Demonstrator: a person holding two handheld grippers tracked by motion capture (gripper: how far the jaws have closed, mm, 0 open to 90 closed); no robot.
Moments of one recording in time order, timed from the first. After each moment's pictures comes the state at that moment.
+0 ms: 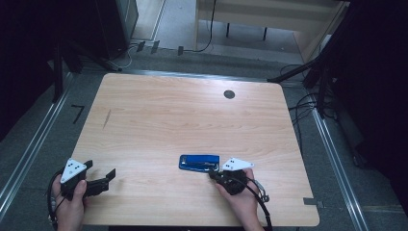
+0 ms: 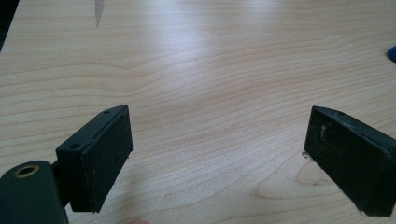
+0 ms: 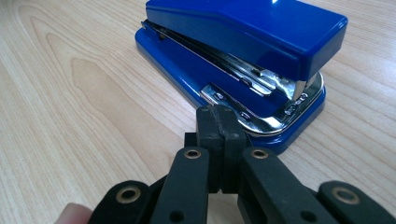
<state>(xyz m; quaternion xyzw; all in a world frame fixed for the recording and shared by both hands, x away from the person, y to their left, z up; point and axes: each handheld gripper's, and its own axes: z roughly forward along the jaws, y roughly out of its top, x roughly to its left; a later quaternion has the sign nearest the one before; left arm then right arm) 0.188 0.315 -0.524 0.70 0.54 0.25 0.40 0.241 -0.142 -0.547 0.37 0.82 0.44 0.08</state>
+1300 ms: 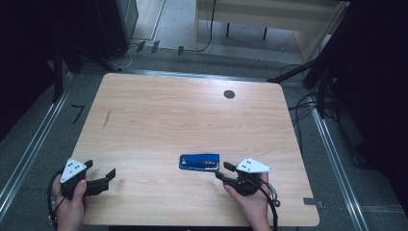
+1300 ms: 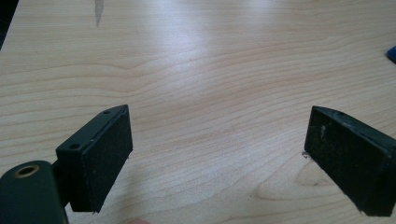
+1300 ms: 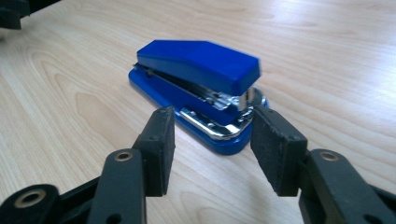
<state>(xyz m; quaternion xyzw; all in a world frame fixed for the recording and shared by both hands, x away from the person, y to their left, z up) 0.188 0.315 -0.524 0.70 0.54 0.25 0.40 0.232 -0.176 -0.530 0.38 0.77 0.49 0.12</state>
